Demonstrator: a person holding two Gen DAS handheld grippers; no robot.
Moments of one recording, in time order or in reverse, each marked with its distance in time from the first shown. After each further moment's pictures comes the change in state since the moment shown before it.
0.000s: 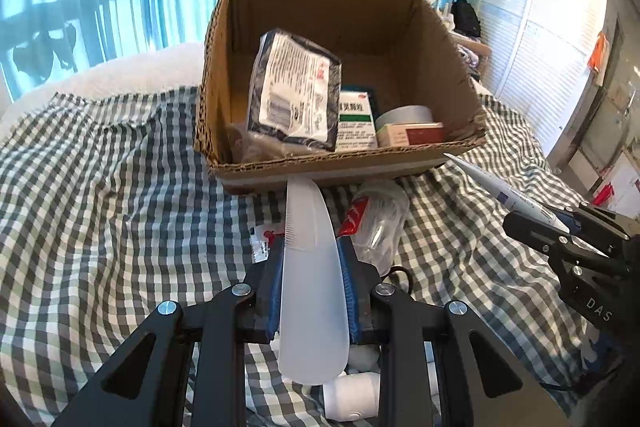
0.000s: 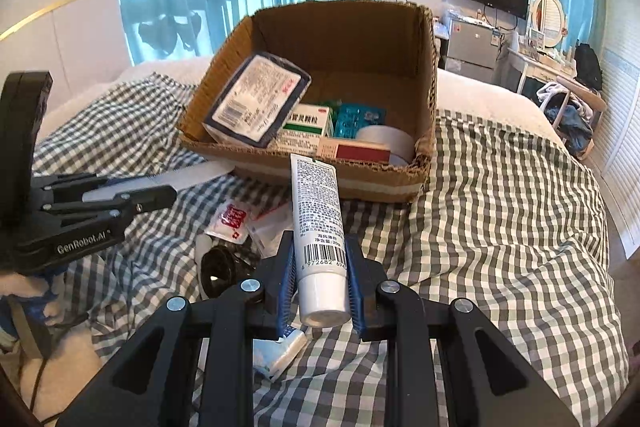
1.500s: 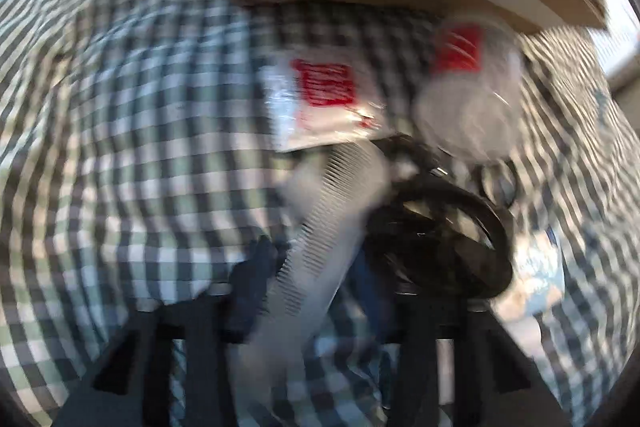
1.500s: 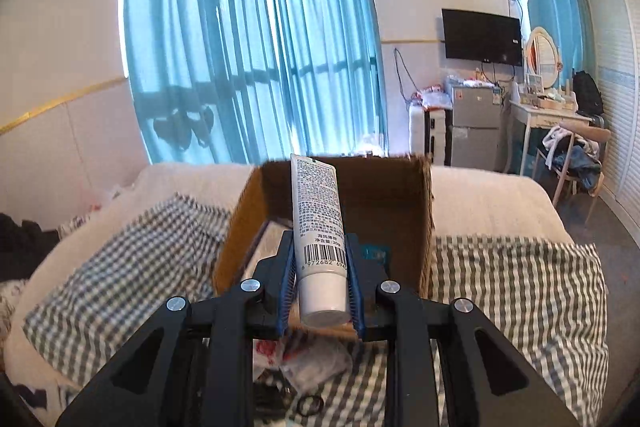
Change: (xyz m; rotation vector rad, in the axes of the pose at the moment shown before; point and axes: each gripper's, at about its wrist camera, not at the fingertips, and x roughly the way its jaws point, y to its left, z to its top) left arm 0.117 0.017 -0.061 -0.027 0.488 0.030; right arm -0.052 -0.019 0.114 0.068 -0.291 0.083
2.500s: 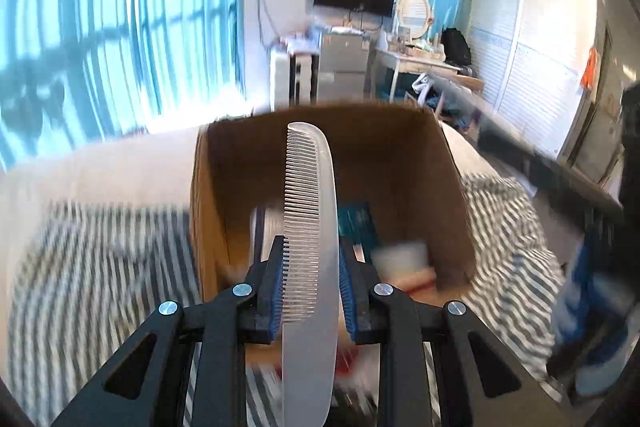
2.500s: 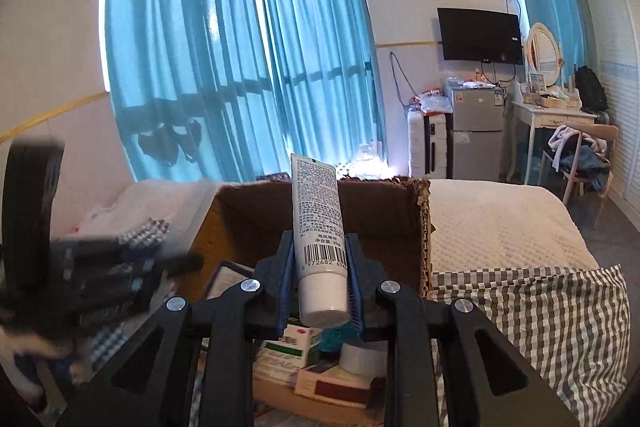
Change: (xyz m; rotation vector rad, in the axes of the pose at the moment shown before) left arm -0.190 -0.030 0.134 0.092 -0.623 -0.021; right arm 0.087 -0.047 0.010 0.026 -0.018 -0.008
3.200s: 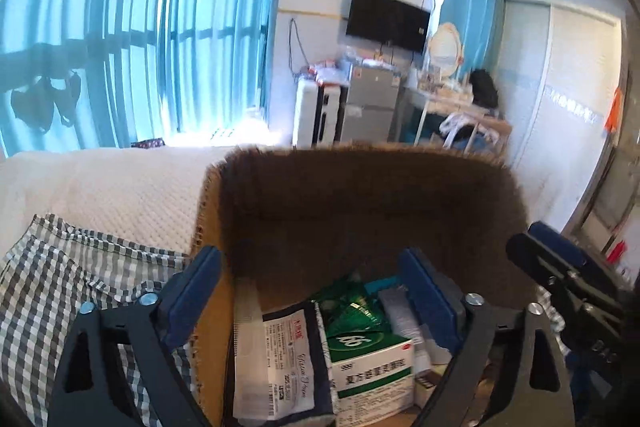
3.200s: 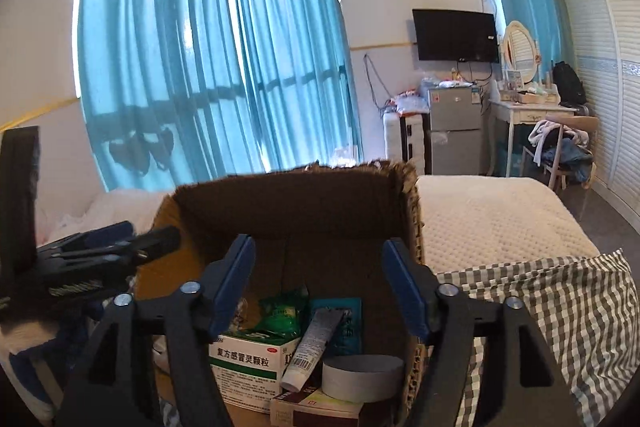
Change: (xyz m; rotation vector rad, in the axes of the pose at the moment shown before) left arm 0.050 0.046 0.012 -0.137 -0.137 0.037; right arm 0.024 -0.010 -0.011 0.046 -0.052 -0.084
